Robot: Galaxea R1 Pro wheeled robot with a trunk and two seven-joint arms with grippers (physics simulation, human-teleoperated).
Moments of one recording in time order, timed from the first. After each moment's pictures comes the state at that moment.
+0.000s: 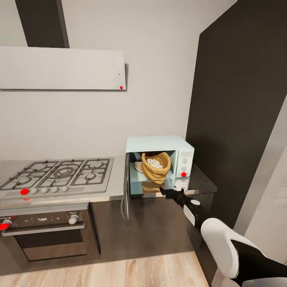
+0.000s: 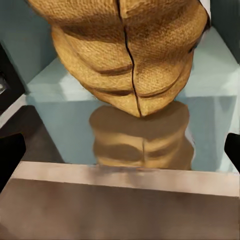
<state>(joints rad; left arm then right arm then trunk) 0.00 0.00 0.02 -0.04 0.29 -0.06 0.04 -0.93 0.08 -0.32 -0.22 0.24 -0.18 0.34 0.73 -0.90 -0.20</state>
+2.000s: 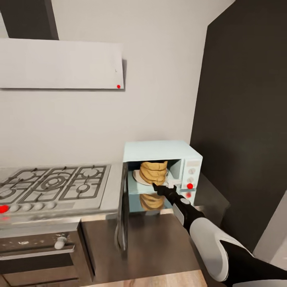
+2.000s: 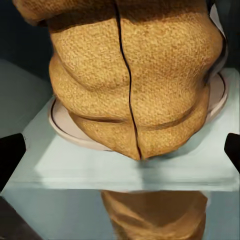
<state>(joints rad) 0.00 0.00 0.02 -0.04 0.29 -0.06 0.04 -0.93 0.17 -0.32 -0.25 0.22 -0.22 0.23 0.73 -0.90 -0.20</state>
